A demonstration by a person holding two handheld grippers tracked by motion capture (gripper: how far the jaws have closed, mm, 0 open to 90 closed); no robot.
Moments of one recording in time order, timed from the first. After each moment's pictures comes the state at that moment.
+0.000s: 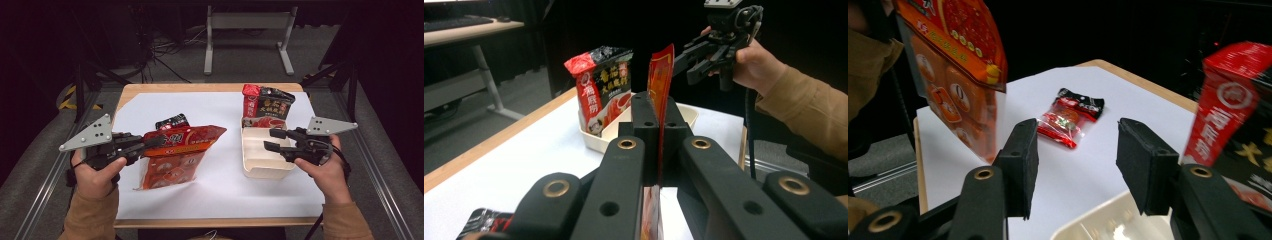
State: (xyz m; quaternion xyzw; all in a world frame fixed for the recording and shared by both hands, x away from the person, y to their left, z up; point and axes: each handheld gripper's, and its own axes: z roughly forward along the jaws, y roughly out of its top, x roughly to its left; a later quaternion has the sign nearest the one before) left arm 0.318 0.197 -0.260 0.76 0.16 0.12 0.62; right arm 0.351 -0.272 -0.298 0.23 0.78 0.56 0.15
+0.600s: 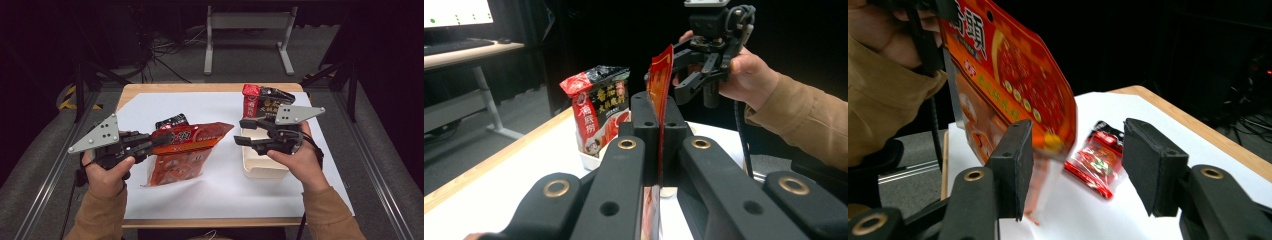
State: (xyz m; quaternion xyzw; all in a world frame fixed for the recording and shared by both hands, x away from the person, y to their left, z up) left arm 0.320 0.184 -0.264 0.74 0.14 0.13 0.64; right arm 0.369 -0.206 -0.275 0.16 0.79 0.58 0.12
